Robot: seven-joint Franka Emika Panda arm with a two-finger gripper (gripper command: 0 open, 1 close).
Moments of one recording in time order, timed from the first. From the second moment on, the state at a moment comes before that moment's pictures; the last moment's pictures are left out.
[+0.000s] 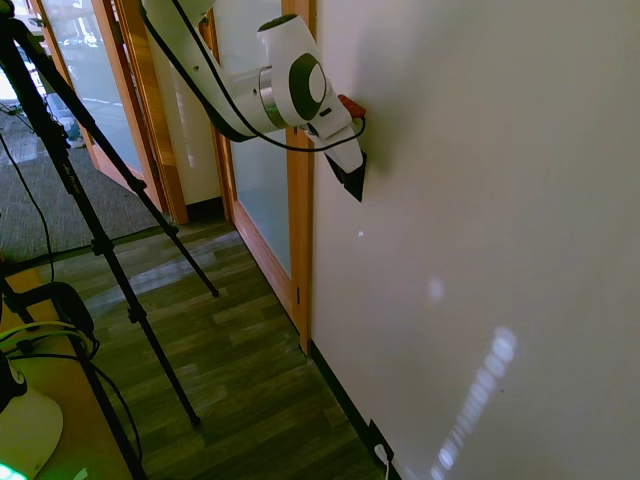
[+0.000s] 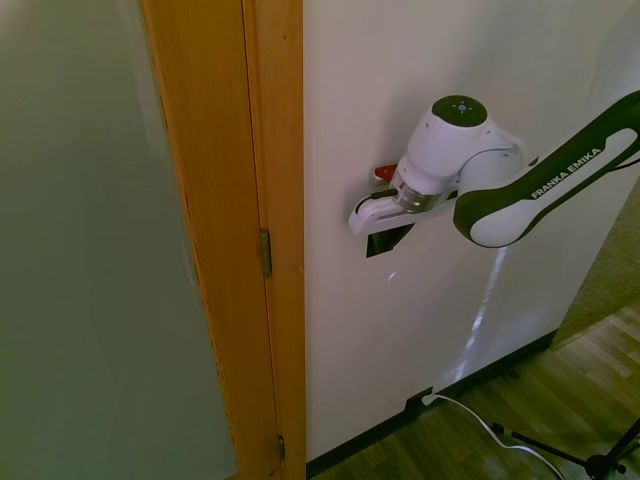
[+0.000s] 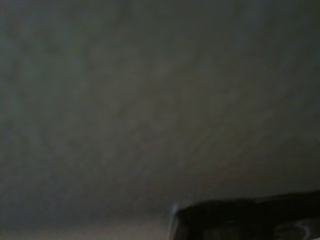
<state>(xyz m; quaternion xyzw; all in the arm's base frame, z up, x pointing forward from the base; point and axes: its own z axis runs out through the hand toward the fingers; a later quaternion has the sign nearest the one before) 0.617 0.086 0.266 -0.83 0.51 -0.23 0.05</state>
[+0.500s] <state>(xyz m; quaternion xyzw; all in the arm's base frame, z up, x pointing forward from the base) 0.603 0.081 0.294 -0.81 0.52 -0.26 0.08</state>
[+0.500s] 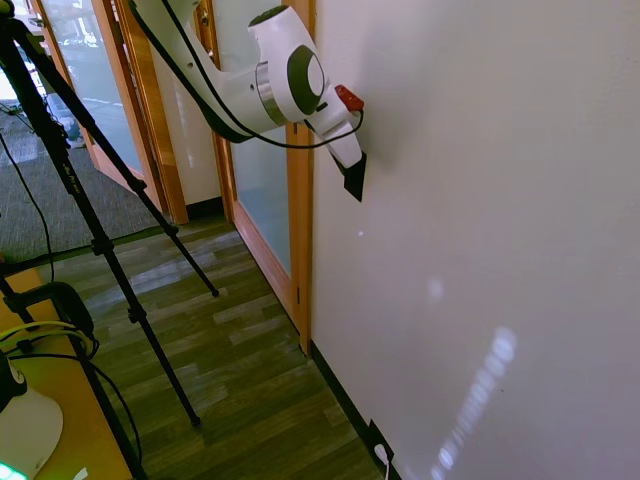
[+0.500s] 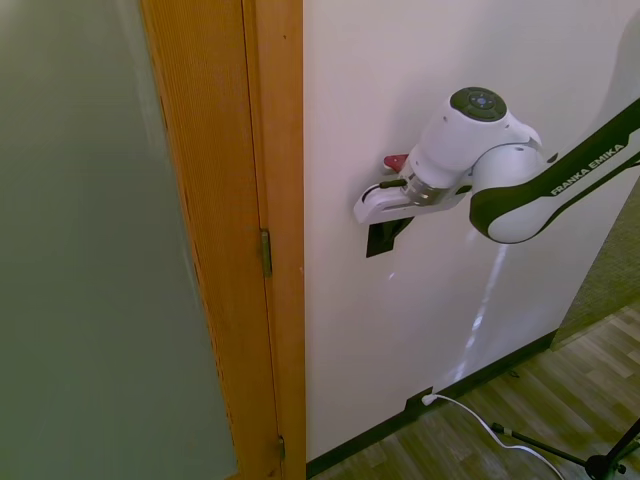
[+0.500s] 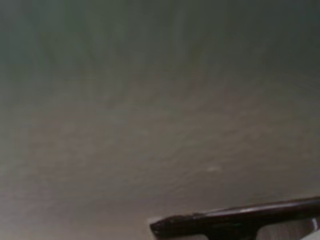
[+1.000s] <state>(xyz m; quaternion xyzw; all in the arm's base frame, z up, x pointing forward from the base) 0.585 0.043 0.306 -0.80 0.53 -0.27 0.07</state>
